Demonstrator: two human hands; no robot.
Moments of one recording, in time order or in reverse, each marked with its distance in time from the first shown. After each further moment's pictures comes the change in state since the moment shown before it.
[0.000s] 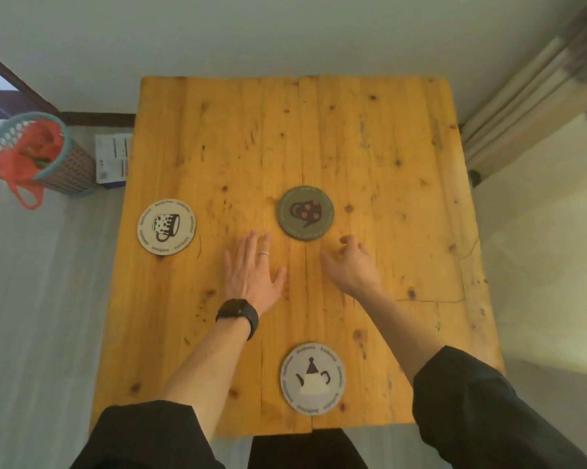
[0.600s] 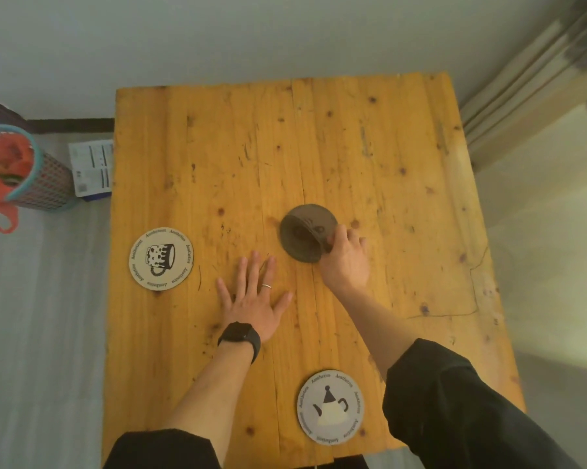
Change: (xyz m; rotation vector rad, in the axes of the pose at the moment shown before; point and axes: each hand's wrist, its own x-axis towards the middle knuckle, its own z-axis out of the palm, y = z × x) left_hand 0.025 -0.030 0.023 0.106 -0.217 0.032; right_hand 0.041 -0.051 0.020 -0.170 0.365 -0.074
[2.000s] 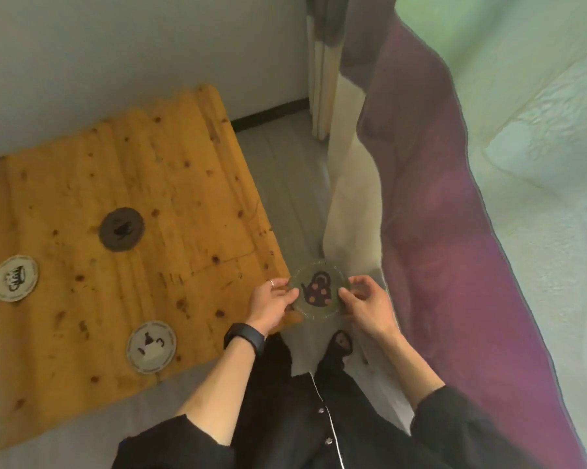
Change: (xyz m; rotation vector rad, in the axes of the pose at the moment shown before) left_hand -0.202 0.460 0.014 -1.020 -0.330 -0.190; right_hand -0.193 0.465 -0.270 0.953 -0.127 0.496
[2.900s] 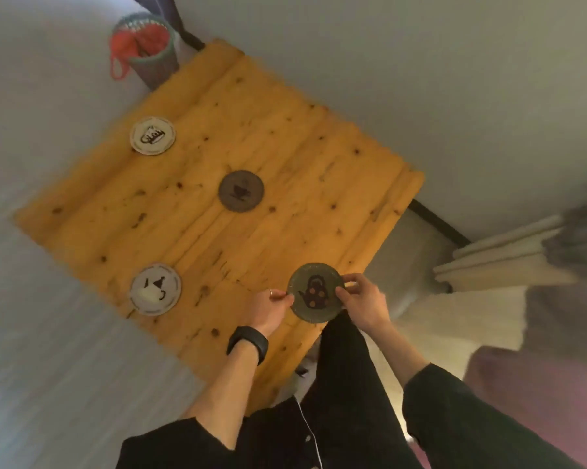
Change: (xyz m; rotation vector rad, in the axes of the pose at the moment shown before) left_hand 0.101 0.064 -0.100 -0.581 0.560 -0.266; right_hand 0.222 -0.219 0.203 -1.002 -0.679 -0.478
